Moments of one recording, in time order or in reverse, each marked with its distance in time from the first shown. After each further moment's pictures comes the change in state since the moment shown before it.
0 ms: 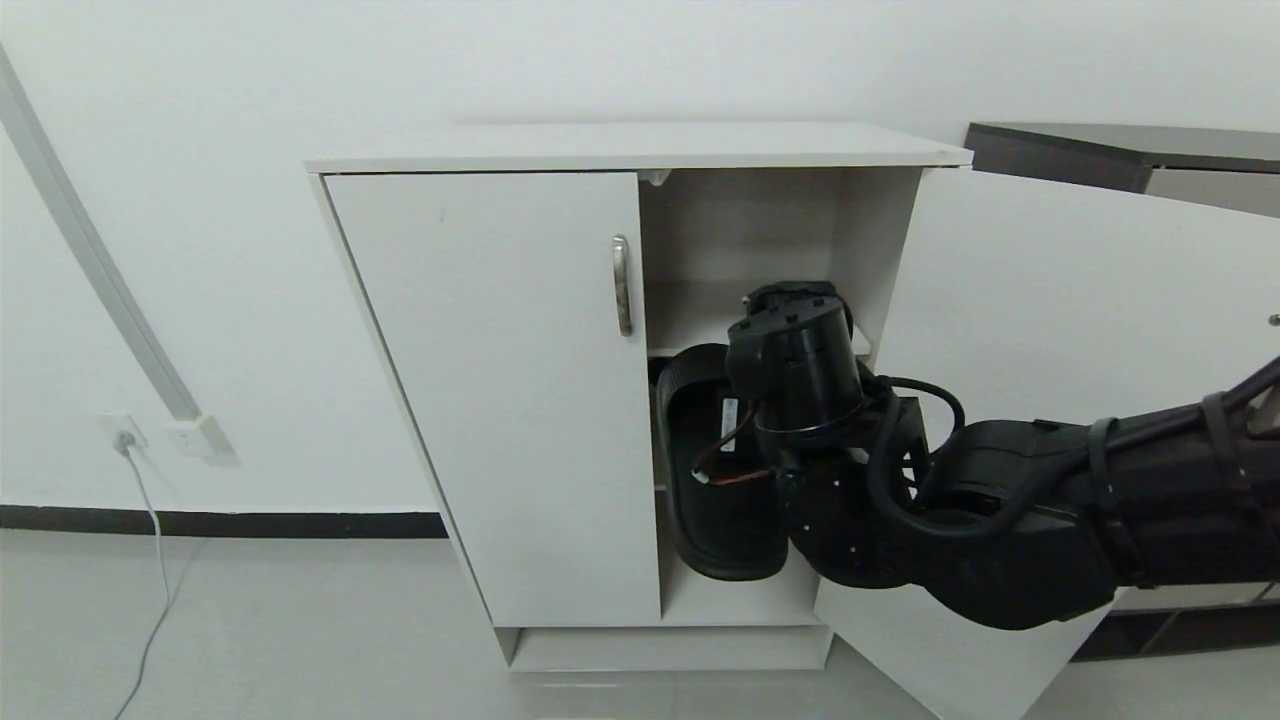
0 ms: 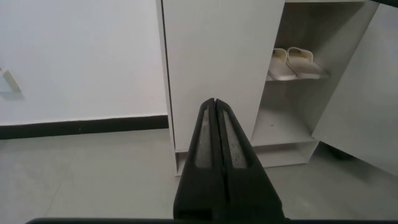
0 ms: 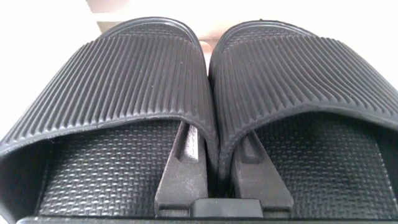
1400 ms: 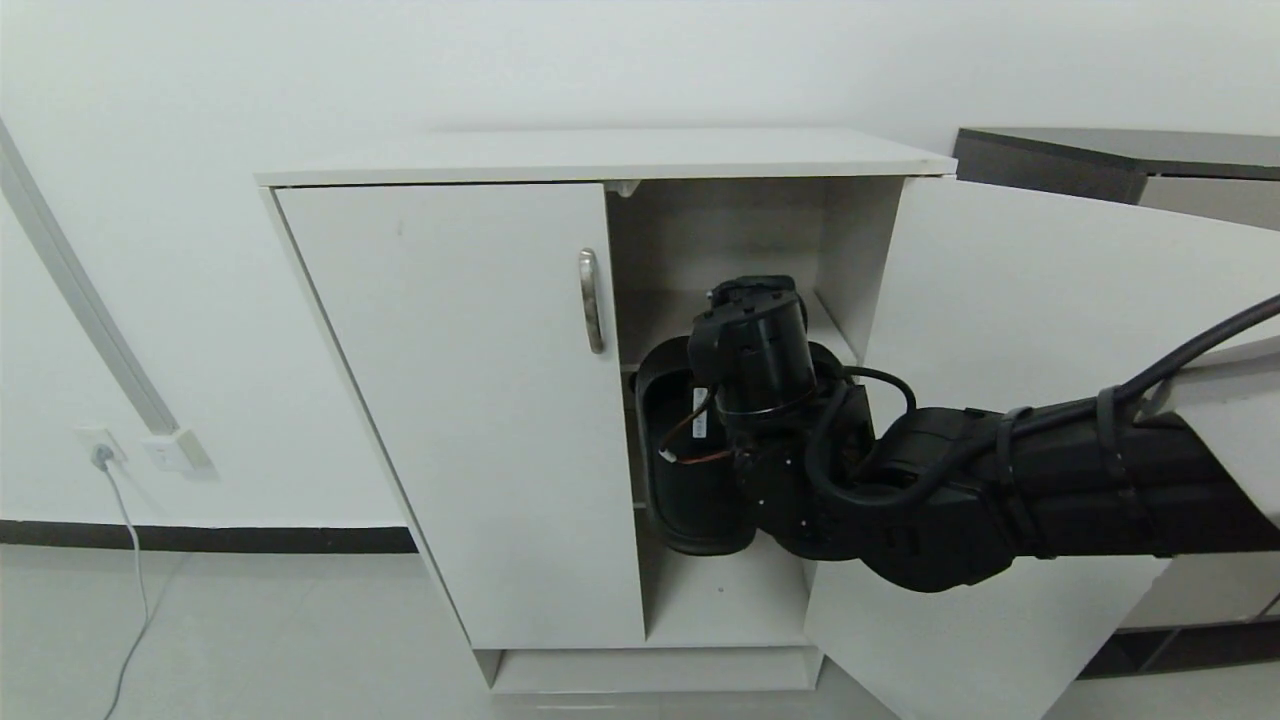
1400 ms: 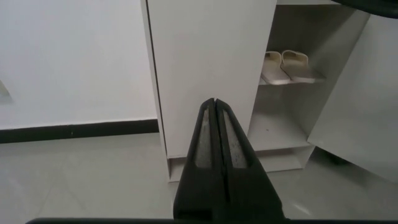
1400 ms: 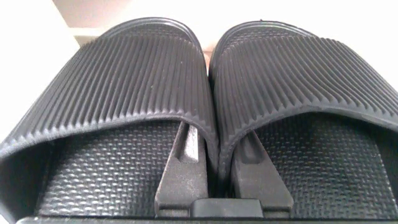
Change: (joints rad) left arm 0.002 0.000 0.000 -0.001 0.000 0.000; right arm -0.013 0.100 -0.136 0.007 0.021 -0.048
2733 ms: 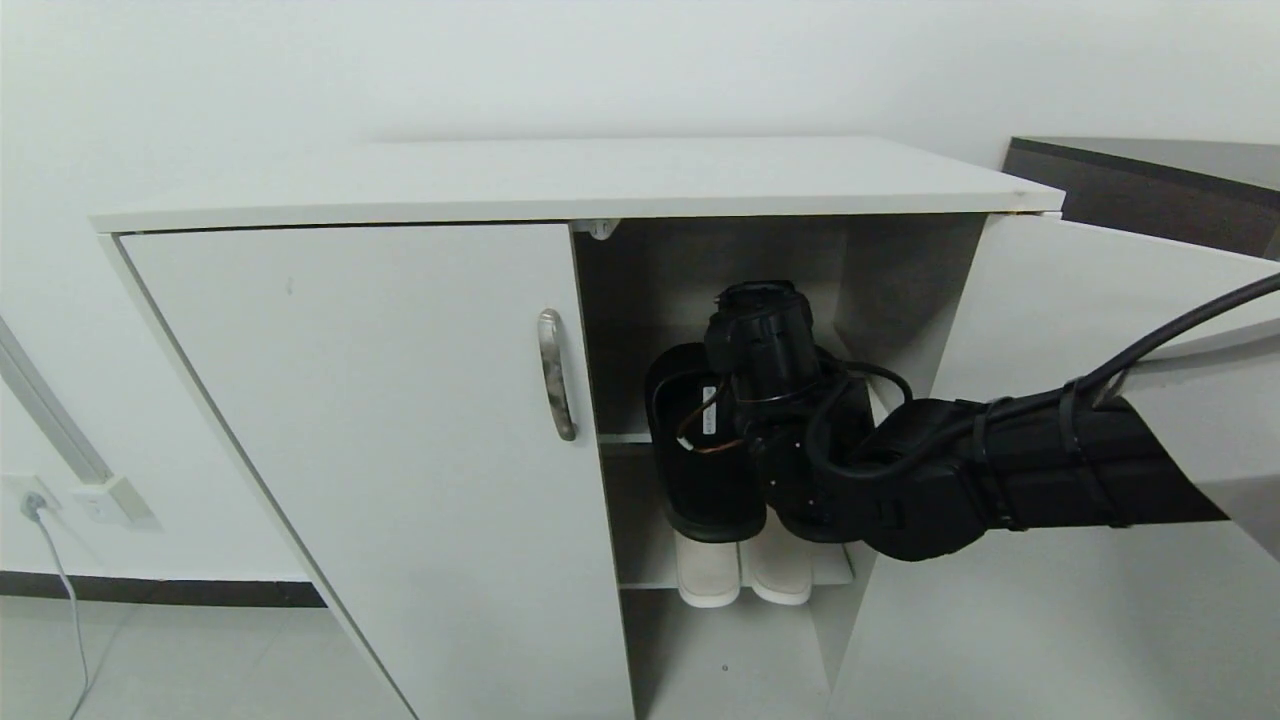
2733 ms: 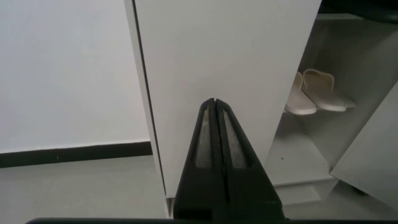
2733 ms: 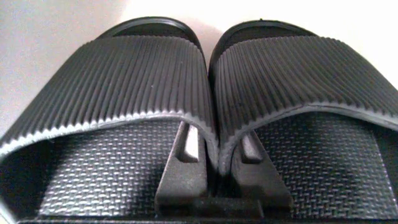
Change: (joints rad) left arm -0.001 0.000 0.000 0.000 0.000 -0.002; right arm -0.057 0.036 -0.029 0.001 0.080 -0.026
